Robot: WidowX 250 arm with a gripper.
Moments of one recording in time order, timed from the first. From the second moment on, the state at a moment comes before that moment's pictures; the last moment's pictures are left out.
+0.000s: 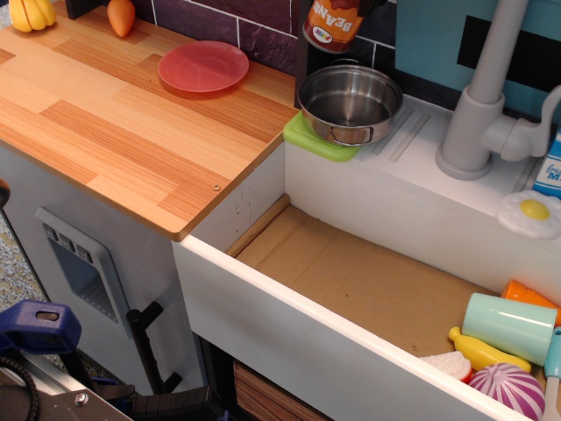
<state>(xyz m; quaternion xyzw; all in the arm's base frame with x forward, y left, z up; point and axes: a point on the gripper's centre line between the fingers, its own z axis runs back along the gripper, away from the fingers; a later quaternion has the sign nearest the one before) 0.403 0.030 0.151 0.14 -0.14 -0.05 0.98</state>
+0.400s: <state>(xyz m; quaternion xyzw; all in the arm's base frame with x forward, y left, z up) 0.407 0.030 0.104 0.08 -0.21 -0.04 0.97</state>
